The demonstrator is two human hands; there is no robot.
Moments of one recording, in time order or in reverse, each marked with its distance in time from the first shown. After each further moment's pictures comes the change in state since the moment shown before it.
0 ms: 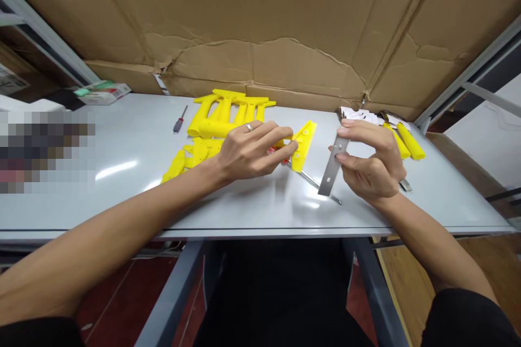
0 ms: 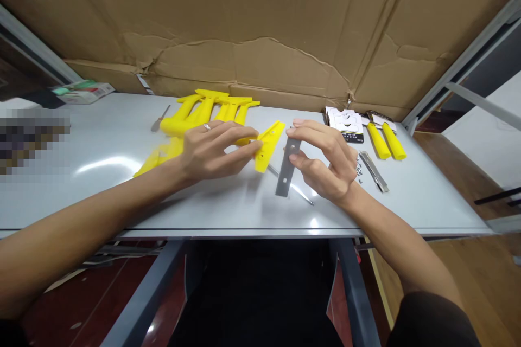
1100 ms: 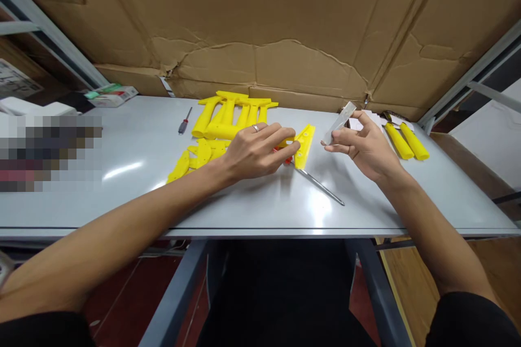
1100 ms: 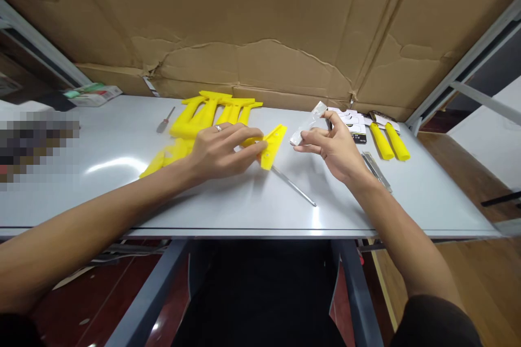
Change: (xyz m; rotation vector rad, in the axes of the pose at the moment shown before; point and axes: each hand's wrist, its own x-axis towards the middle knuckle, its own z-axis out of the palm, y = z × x) left_hand -0.004 0.001 0.008 -0.010 -0.041 -0.019; right_hand -0.001 0.020 -0.002 0.905 -0.237 1.607
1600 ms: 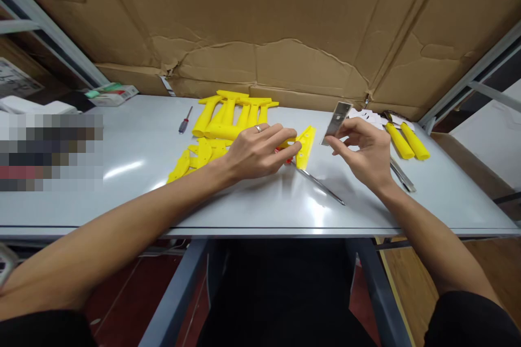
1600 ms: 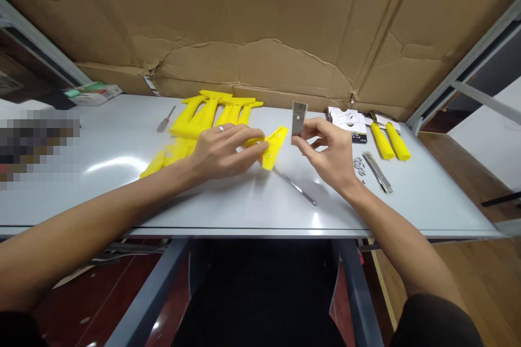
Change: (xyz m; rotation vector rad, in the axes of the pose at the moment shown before) left_hand -0.002 0.002 0.001 -0.006 -0.025 0.003; right_hand -0.011 0.013 0.009 -0.567 0.125 -0.631
